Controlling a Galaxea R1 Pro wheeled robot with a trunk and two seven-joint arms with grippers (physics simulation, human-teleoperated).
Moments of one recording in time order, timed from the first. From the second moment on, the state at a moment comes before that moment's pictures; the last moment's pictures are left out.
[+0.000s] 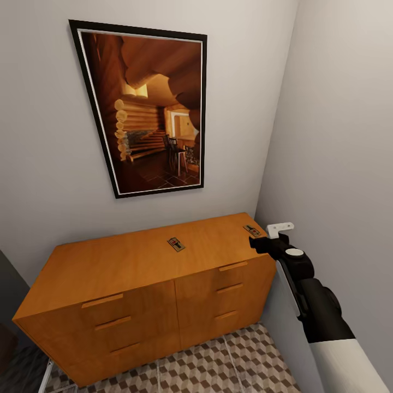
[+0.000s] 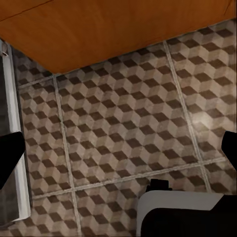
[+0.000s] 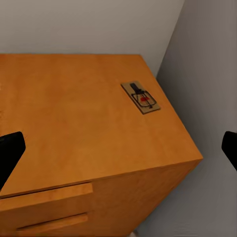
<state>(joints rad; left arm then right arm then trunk) -0.26 -0.03 -0.03 0.07 -0.07 -0.53 0.30 -0.62 -0.05 0.07 -1.39 0.10 0.70 0.02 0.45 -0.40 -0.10</state>
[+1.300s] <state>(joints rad) -0.26 -0.03 -0.03 0.07 -0.06 -0.51 0.26 -0.62 -0.05 0.07 -1.39 0.10 0.70 0.02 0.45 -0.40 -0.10</state>
